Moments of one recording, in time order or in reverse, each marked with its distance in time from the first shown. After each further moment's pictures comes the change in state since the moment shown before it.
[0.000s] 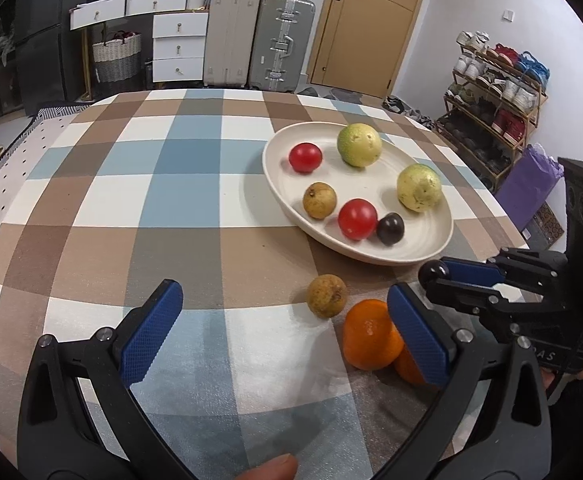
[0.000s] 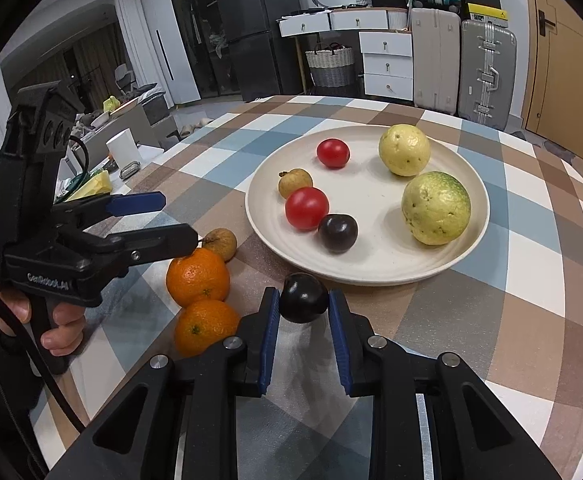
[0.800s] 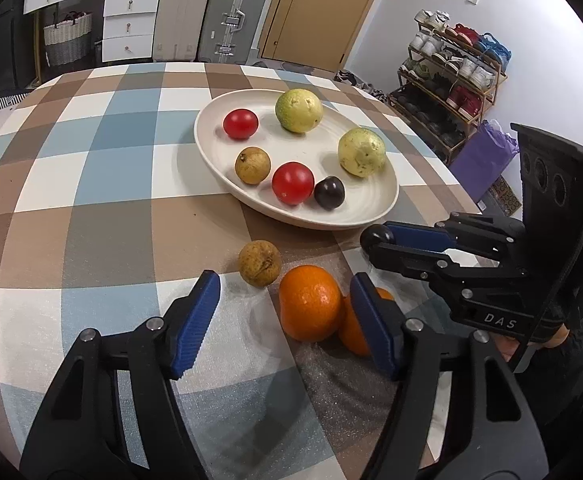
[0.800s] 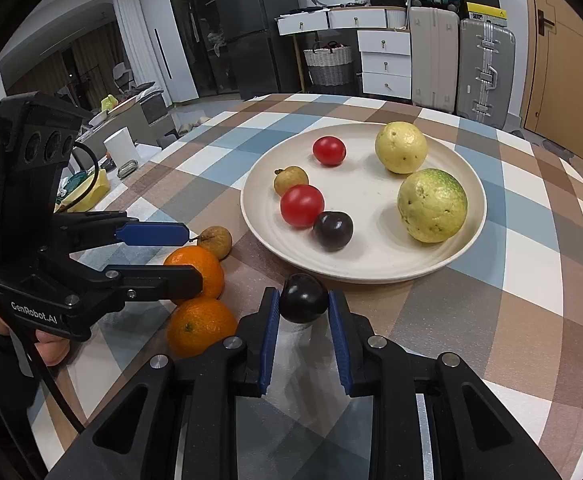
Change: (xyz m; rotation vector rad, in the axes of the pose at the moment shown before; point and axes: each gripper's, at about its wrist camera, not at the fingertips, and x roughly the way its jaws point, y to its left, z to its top) left arm 0.005 -0.014 -0.008 0.038 0.106 -0.191; right arm 0.000 -0.001 -0.001 0.000 0.006 -0.008
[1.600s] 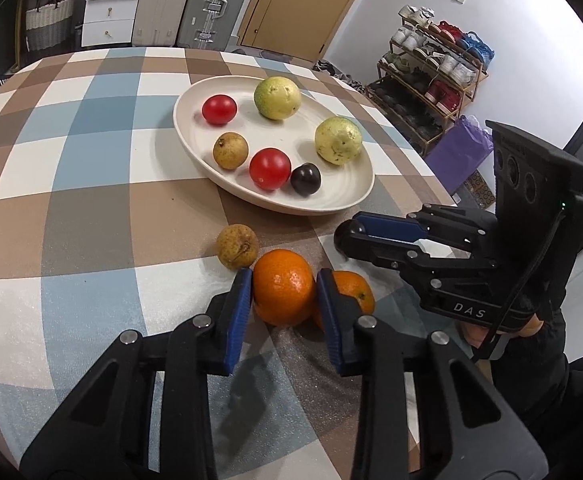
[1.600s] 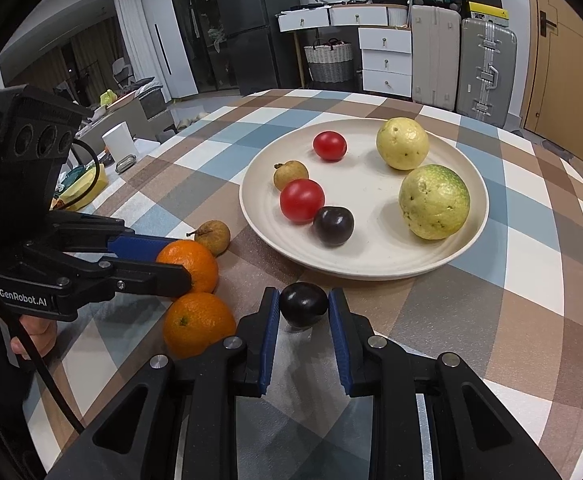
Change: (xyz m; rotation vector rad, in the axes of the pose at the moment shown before) left arm -0.002 0.001 -0.002 -0.014 0.044 -0.102; right arm 0.003 -0.001 -0.001 -0.012 0.014 -0.008
